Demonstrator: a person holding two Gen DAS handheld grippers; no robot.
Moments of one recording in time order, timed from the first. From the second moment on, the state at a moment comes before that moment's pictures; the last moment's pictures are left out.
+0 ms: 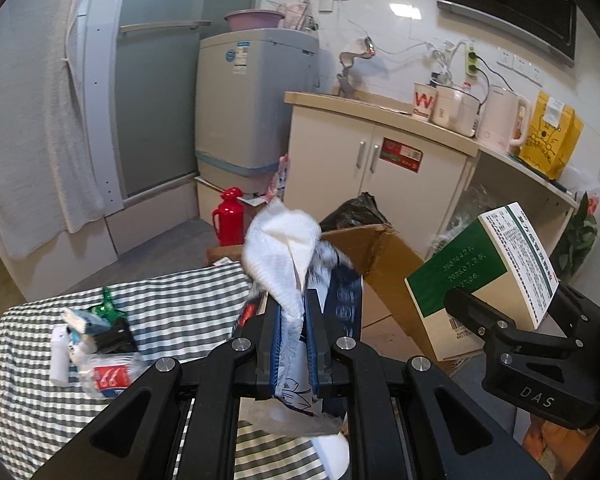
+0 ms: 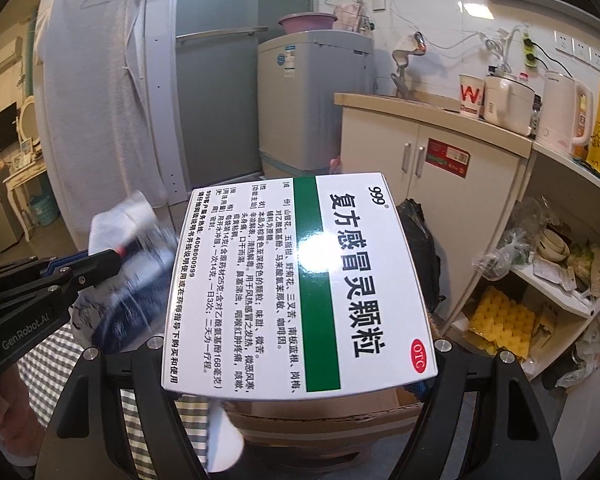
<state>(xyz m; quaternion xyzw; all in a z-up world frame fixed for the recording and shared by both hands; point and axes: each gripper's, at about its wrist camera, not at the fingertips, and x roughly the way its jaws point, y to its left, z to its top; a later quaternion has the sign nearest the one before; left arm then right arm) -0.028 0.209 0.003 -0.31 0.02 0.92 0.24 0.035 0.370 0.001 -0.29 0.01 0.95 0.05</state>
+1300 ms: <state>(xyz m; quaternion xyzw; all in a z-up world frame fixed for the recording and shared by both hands) -0.008 0.222 -0.132 -0.45 0.10 0.85 0.26 0.015 0.425 -0.047 -0.32 0.07 0.94 0.05</state>
